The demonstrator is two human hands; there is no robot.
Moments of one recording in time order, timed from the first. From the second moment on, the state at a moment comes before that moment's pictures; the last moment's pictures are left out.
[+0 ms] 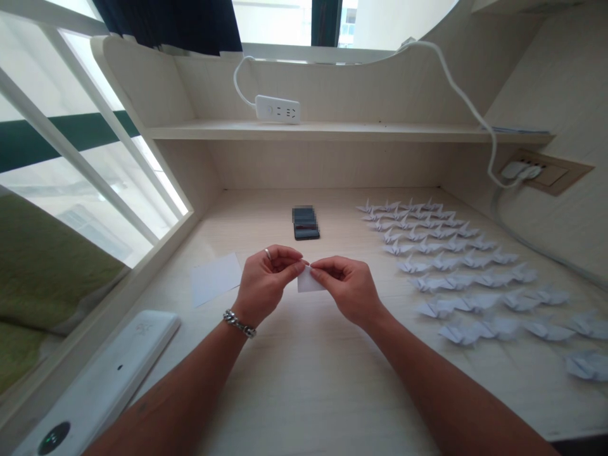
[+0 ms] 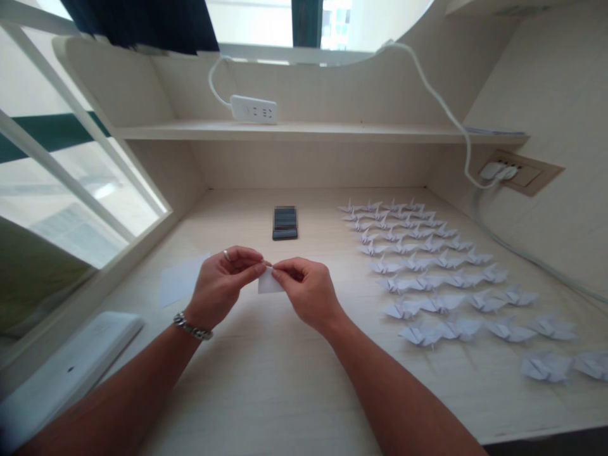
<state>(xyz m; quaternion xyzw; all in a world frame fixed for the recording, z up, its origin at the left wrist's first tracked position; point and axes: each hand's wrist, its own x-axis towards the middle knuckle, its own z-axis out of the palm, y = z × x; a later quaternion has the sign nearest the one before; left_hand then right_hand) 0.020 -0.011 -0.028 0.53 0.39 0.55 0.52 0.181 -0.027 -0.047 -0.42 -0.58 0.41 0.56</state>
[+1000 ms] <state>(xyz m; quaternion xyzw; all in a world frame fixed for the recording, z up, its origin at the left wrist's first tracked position) 0.020 -0.008 -0.028 0.53 0.44 0.48 0.55 0.182 -0.017 -0.054 -0.42 -0.43 0.59 0.54</state>
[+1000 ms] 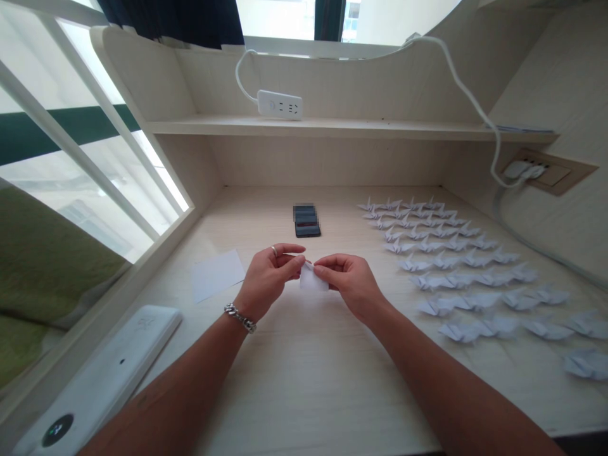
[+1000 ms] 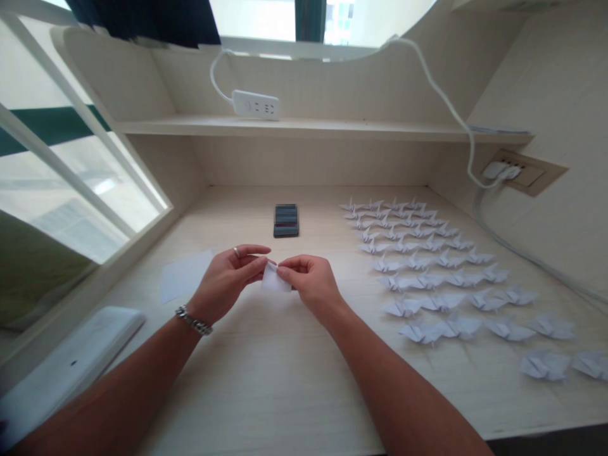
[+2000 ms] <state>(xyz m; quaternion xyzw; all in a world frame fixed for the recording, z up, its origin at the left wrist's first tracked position) 0.023 -0.009 -0.028 0.53 0.44 0.48 0.54 0.180 -0.019 -0.053 -0.45 -0.49 0.55 0.51</state>
